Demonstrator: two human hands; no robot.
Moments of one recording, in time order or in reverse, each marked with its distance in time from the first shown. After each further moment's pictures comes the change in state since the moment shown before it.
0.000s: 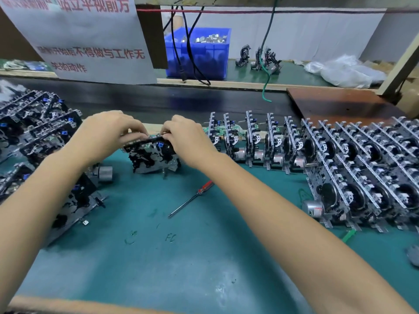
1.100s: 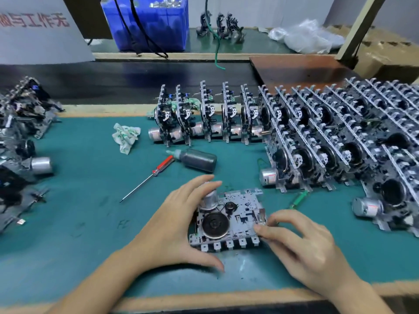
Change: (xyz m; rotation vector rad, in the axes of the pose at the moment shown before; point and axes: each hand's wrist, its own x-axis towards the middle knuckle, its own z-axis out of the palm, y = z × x) left_hand -0.086 0.195 0.084 -0.709 -0.276 0.260; right_hand -0.309 0.088 -0.040 -0.013 0.369 -0.119
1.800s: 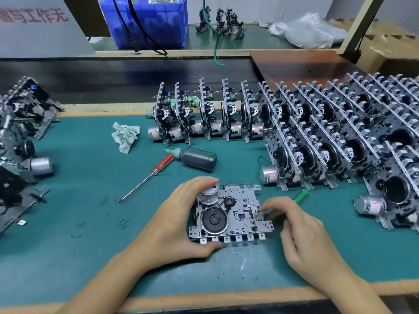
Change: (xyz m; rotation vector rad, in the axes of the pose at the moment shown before) left_hand 0.002 0.003 0.004 -0.087 0.093 -0.052; right_hand 0.003 0.000 0.003 0.125 -0.142 0.341
